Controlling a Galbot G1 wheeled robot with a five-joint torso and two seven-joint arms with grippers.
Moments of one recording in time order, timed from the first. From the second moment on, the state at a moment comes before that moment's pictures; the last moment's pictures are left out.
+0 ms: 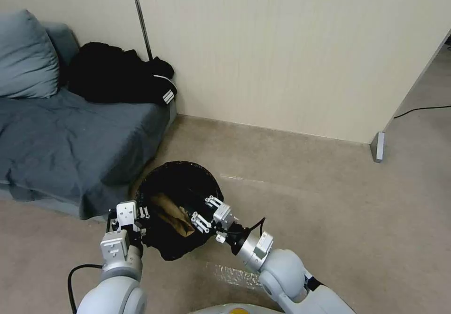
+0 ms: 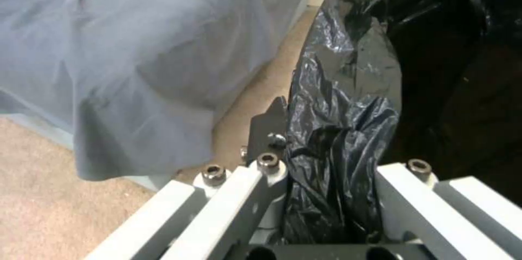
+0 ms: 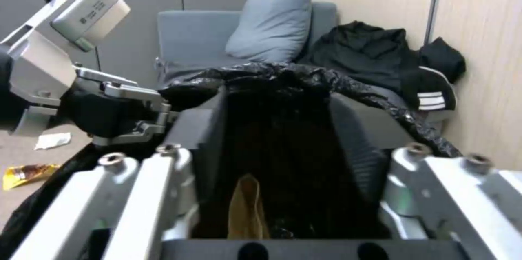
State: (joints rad) left arm 1.73 -1.50 -0.54 -2.32 -0.08 0.44 -0.28; right arm -1.23 1.24 -0.11 1.83 0.21 0.24 -0.29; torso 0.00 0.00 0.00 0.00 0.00
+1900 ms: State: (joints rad) left arm 1.70 -1.49 -0.54 -2.27 -0.18 0.39 -0.28; right arm -1.56 1.32 0.24 2.14 0.06 0.20 0.11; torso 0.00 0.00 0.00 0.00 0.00
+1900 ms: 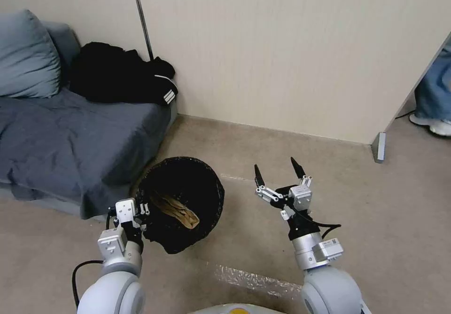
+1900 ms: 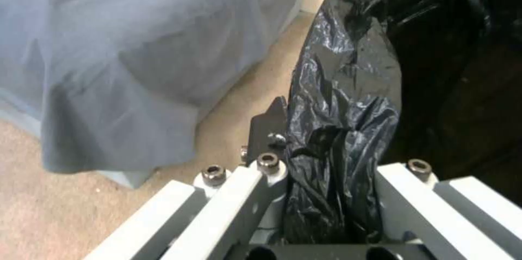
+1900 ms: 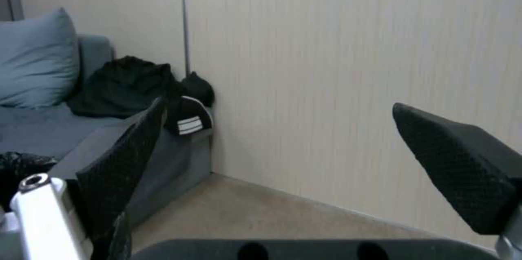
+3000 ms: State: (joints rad) left arm 1.73 -1.43 -0.55 -2.27 -0.20 0.40 -0.31; right arm -1.54 1.41 0.24 2.08 -0.01 0.19 0.07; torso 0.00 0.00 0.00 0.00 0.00
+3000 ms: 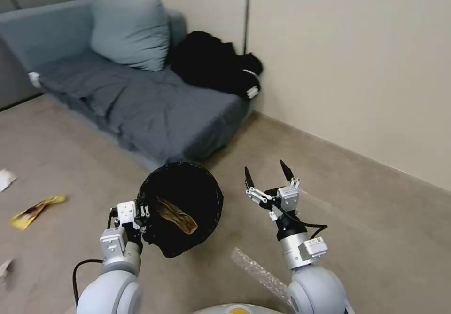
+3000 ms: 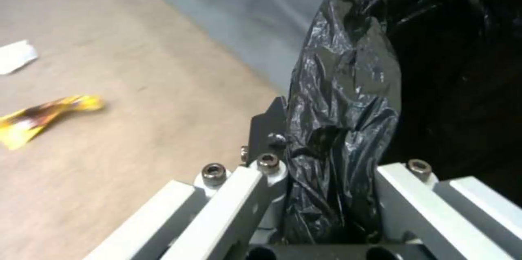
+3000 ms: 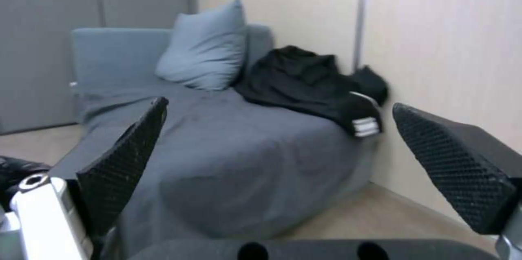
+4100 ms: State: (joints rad) left arm 1.78 -1.46 -0.56 -2.30 -0.11 0.41 -0.31; right arm -1.50 1.39 0.23 2.06 0.03 0.22 0.07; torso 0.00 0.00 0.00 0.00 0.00
